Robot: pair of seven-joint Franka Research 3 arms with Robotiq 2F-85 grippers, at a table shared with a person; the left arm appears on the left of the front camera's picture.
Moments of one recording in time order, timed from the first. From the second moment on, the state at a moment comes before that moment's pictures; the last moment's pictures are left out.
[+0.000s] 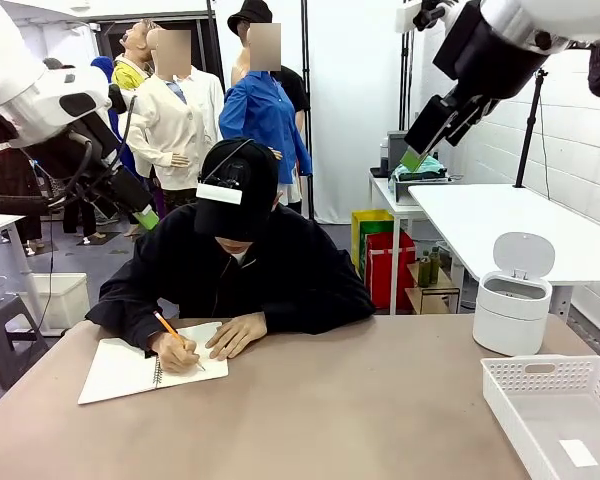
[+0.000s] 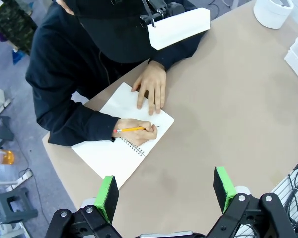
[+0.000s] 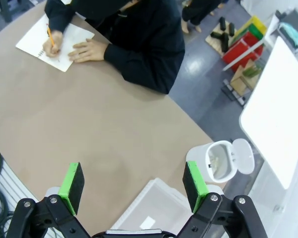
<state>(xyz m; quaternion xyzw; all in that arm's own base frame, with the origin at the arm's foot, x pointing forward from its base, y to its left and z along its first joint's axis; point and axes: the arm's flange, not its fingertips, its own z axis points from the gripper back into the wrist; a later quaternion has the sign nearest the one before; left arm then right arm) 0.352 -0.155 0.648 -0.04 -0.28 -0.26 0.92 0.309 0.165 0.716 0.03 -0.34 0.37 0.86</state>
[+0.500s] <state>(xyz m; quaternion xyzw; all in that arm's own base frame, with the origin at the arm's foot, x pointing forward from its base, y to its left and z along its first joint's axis) 0.350 -0.153 0.660 -0.05 -0.29 -0.25 0.92 0.317 0.158 0.722 0.04 -0.35 0.38 0.86</state>
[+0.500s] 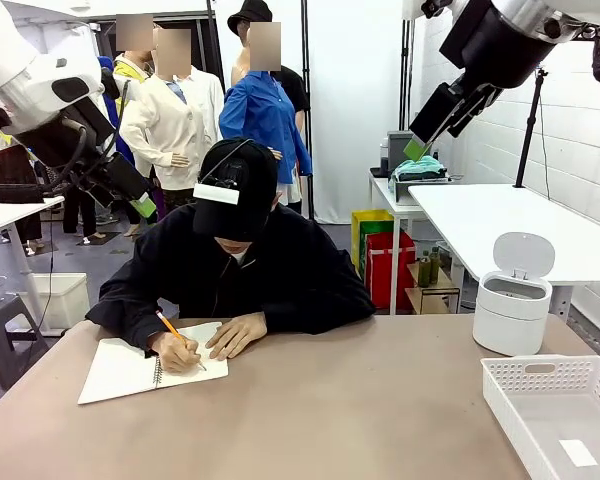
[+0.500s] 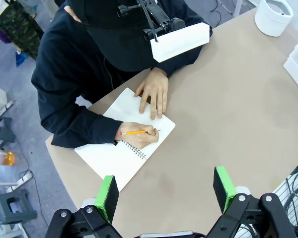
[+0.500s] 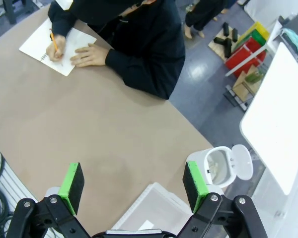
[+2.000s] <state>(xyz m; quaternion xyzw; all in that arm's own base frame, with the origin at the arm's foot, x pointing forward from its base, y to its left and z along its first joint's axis) 0.350 -0.154 0.663 -0.06 -0.30 -0.25 0.92 0.316 0.162 0.725 0.06 -0.35 0.37 0.86</state>
